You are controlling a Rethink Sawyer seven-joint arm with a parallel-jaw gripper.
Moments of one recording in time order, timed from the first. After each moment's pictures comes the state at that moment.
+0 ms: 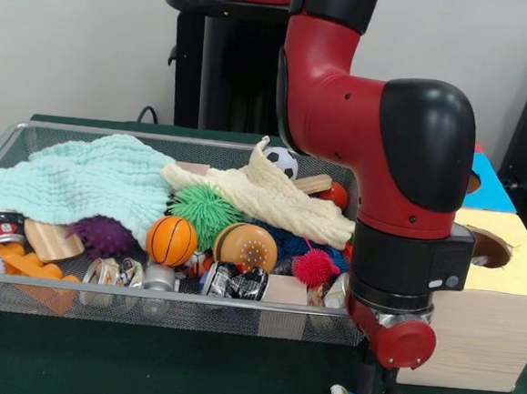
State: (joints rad) arm 0.13 -0.12 -0.25 1.27 1.07 0.19 2.29
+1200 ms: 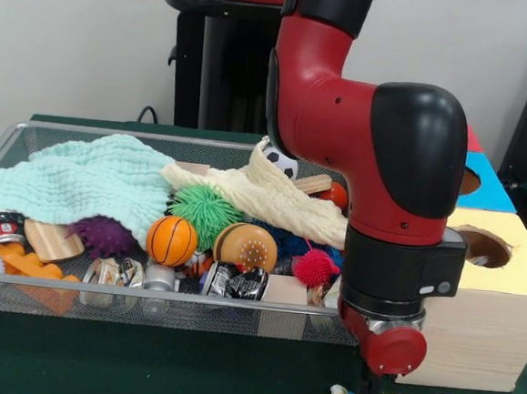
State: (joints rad) arm 0.13 -0.09 -0.29 1.23 1.07 0.24 2.32
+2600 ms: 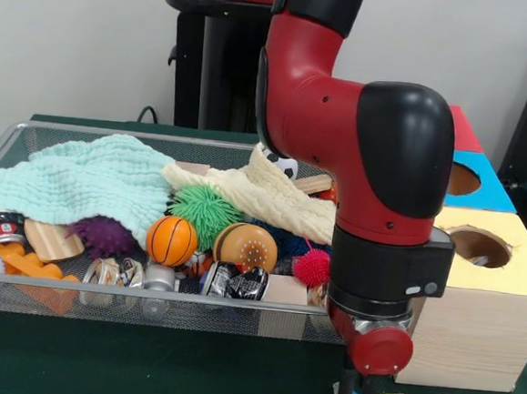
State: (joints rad) arm 0.12 -0.09 -0.29 1.23 1.07 0.24 2.32
